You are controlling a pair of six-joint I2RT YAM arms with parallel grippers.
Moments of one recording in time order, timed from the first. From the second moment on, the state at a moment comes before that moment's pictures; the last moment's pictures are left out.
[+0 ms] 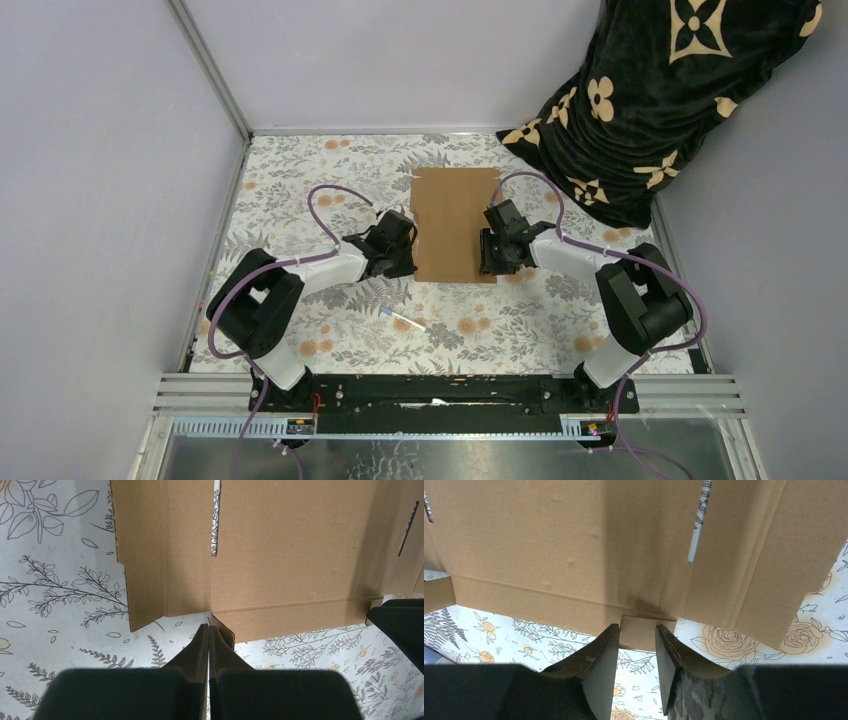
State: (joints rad) left arm -0.63 1.65 0.87 -0.18 -0.04 -0.75; right arm 0.54 1.64 0.92 -0.38 0.00 0.51
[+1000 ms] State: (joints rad) left arm -0.63 1.66 0.89 -0.19 -0.04 -0.75; right arm 0.61 1.72 0.98 -0.39 0.12 0.51
